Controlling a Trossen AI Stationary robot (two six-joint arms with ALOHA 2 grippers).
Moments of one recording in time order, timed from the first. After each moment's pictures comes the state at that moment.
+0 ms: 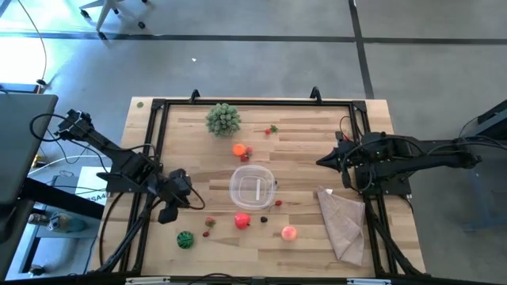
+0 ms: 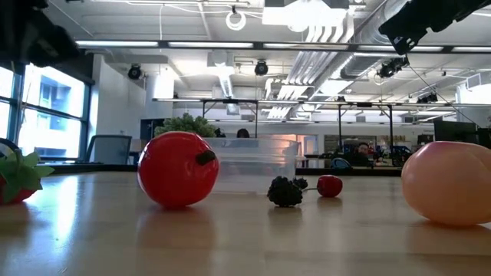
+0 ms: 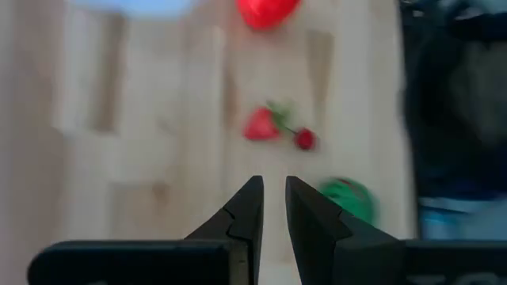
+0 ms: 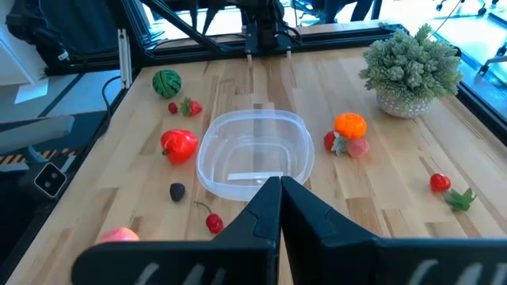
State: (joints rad) left arm -0.44 0.95 0.74 -0.78 0.00 -0.68; right arm 0.05 0.56 0.61 -0.43 0.00 0.10
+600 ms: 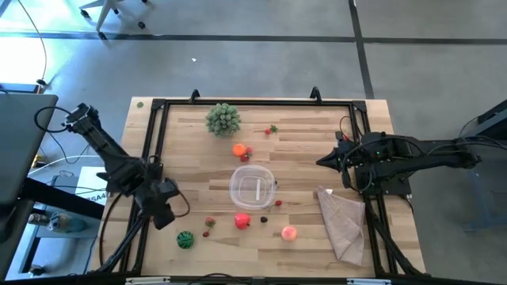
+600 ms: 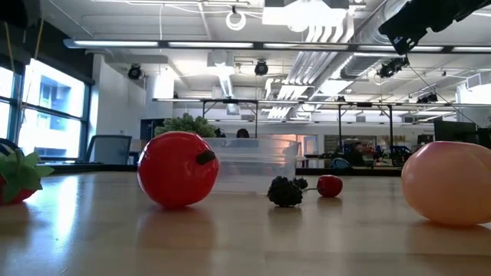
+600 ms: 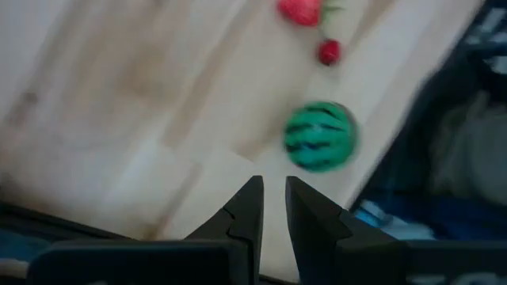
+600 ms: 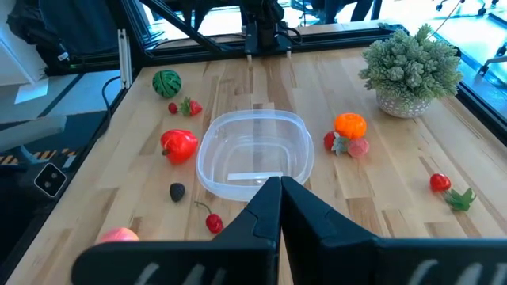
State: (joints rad) left arm -0.68 0.95 0.75 -0.94 0.03 -1.43; right arm 0.05 0.56 0.61 -0.43 0.00 0.10
